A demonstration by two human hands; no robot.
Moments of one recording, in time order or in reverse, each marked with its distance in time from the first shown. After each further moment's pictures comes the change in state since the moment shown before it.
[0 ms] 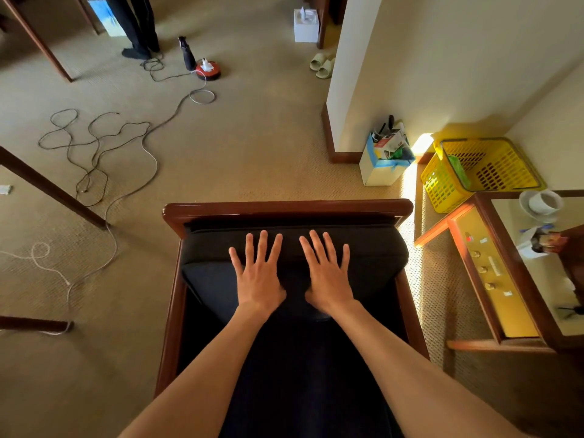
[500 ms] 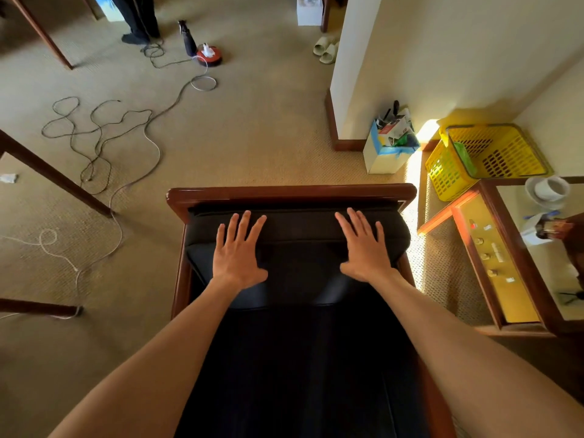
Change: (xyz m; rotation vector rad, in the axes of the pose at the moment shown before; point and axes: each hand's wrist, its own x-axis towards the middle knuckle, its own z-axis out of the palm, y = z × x) left_hand 0.011 -0.054 -0.008 0.064 -0.068 0.076; right_hand 0.003 0.067 -0.021 -0.048 -0.035 0.092
